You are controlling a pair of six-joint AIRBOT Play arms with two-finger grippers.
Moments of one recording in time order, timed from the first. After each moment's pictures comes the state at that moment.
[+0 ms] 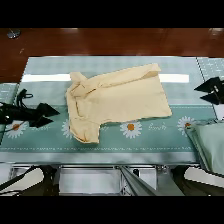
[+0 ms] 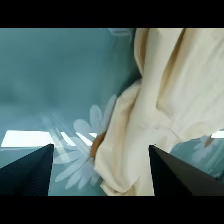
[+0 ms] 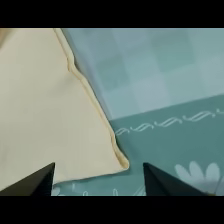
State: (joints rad) left arm 0.46 -1.22 0.65 0.82 -1.21 -1.22; right arm -0.63 -1.37 1.16 -0.92 1.38 1.30
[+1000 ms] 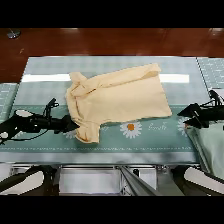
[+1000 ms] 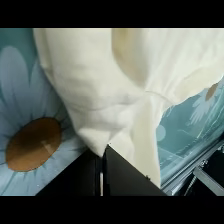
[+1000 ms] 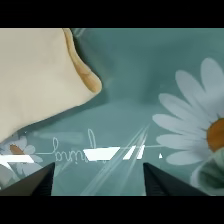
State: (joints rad) left arm 0.16 -1.26 0.46 0.60 -1.08 -1.03; right arm -0.59 -1.28 0.80 -0.98 1.35 1.28
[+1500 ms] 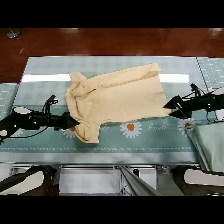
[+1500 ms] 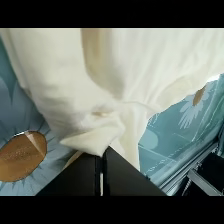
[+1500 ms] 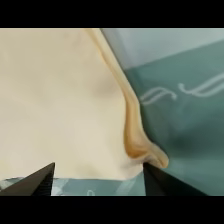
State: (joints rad) left arm 0.16 -1.26 0.50 0.58 -1.09 -1.03; right arm -0.35 -1.49 0.92 -0.89 1.20 1.39
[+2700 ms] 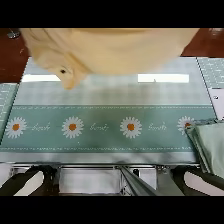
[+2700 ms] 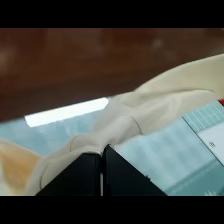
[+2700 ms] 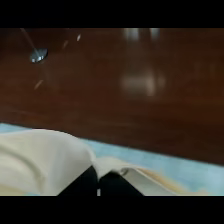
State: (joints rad) left arm 0.16 -1.03 1.76 0.73 -1.20 -1.26; right arm -0.16 -1.22 2.09 -0.94 1.26 1.44
